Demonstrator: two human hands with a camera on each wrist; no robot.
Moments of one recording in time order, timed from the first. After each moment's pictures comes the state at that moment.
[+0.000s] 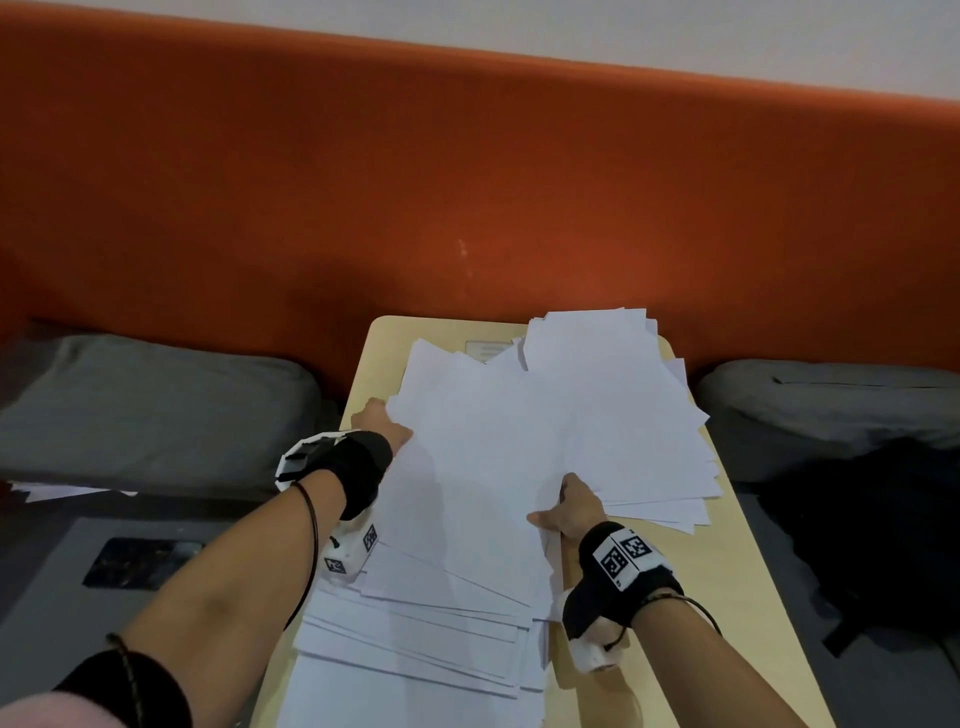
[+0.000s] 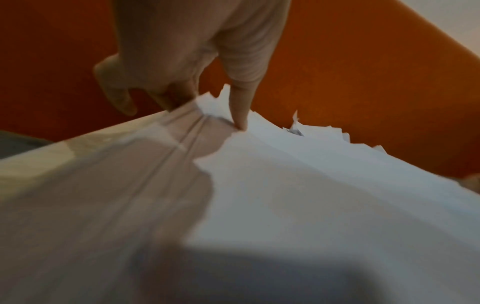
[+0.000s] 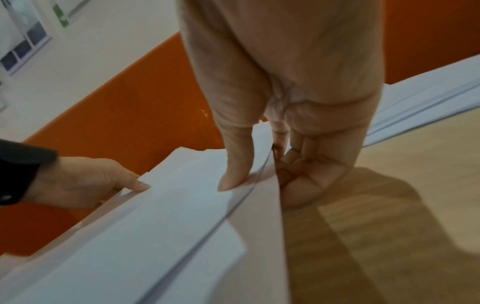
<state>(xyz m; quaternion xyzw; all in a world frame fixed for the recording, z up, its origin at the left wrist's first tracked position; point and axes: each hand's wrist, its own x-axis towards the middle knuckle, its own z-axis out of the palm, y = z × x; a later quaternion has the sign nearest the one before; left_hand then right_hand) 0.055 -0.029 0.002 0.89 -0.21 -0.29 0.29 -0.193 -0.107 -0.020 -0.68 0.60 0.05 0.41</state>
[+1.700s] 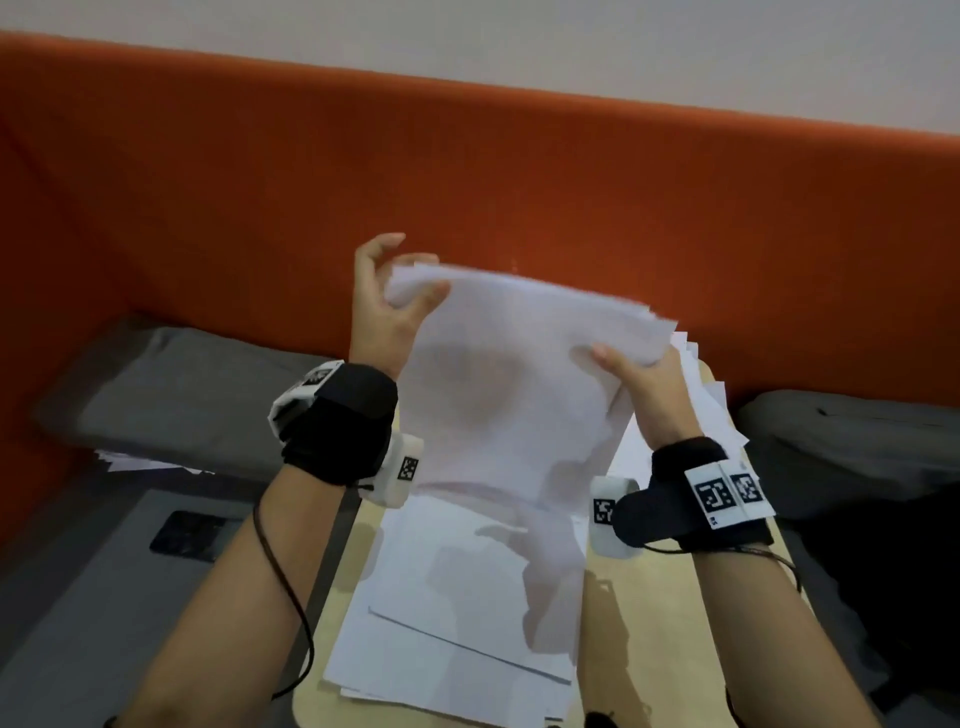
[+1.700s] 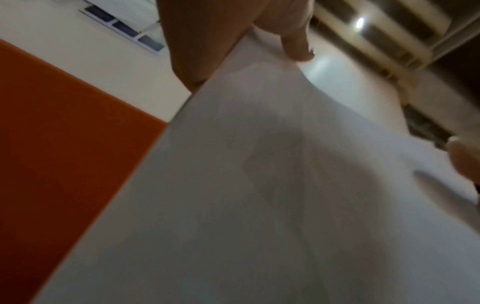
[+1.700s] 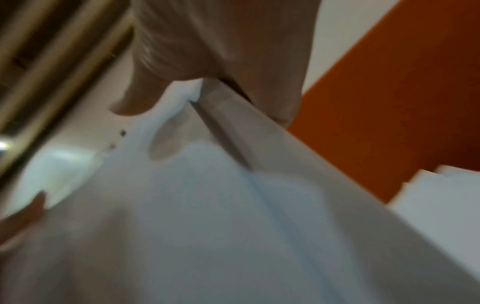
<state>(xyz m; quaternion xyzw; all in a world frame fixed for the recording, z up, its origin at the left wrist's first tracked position) 0.039 0.027 0.172 0.57 -0.35 -0.09 0.74 -0.173 -0.089 0.164 -0.61 0.26 -0.41 0.63</state>
